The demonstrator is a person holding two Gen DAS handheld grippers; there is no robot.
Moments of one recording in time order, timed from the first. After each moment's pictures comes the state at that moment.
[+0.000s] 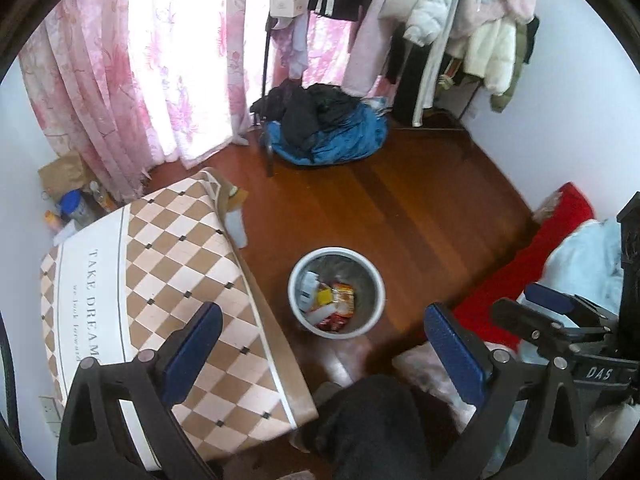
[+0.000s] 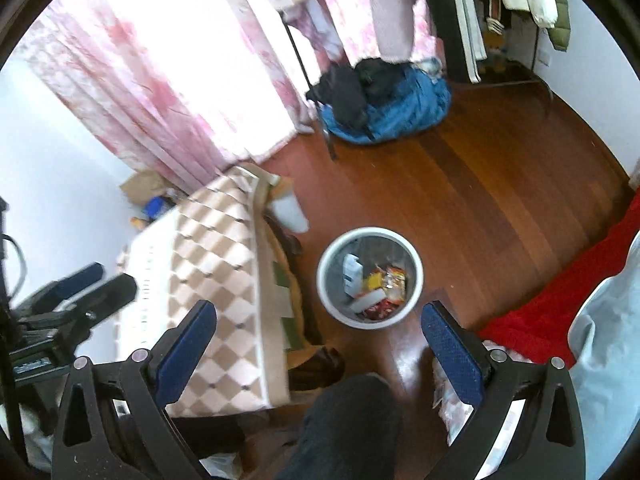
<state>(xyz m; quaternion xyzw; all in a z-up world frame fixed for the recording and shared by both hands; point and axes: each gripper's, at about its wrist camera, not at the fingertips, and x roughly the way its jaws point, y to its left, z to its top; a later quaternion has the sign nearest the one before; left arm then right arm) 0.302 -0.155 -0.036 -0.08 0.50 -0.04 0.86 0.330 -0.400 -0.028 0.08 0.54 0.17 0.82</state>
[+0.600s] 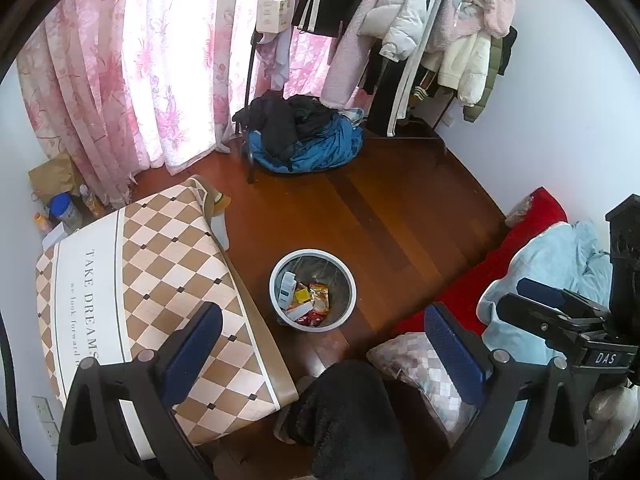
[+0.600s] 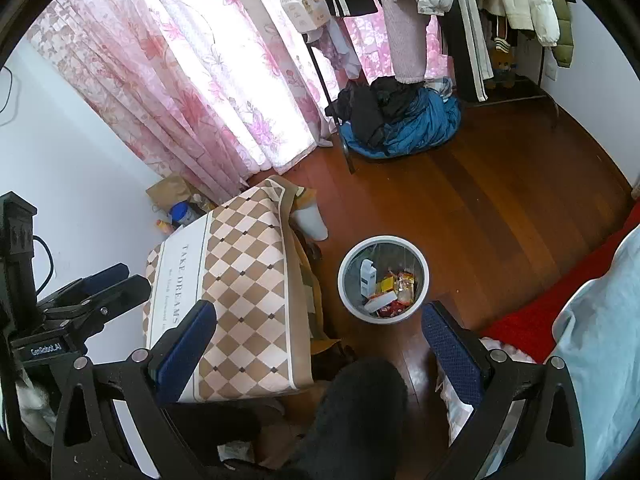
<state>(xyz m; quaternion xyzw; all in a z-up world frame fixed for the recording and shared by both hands) 0.265 -0.150 0.003 -0.10 0.49 -0.08 0.86 0.287 -0.415 0.042 0.08 0.52 0.19 0.83</state>
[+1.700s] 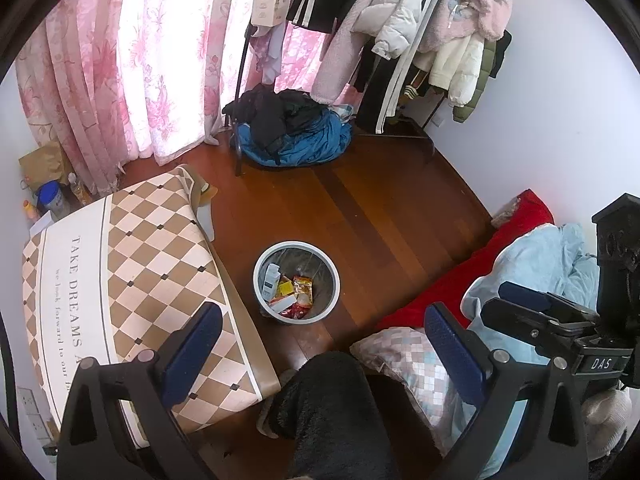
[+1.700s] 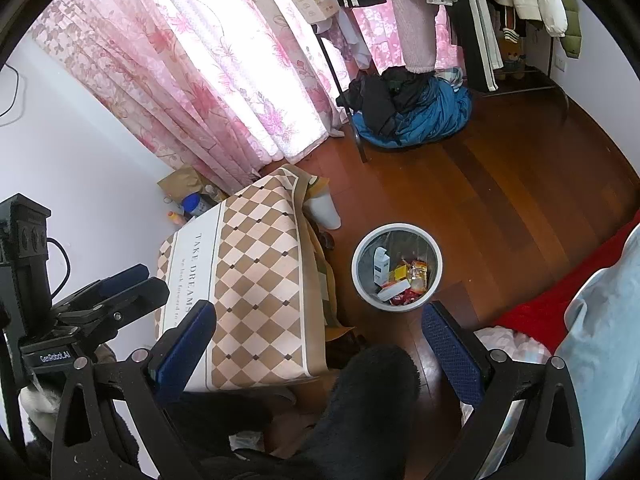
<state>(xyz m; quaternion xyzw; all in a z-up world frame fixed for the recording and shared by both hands) 0.256 -0.158 0.001 -0.12 0.49 -0.10 0.86 0.272 -0.404 0.036 0.09 0.53 0.21 0.82</state>
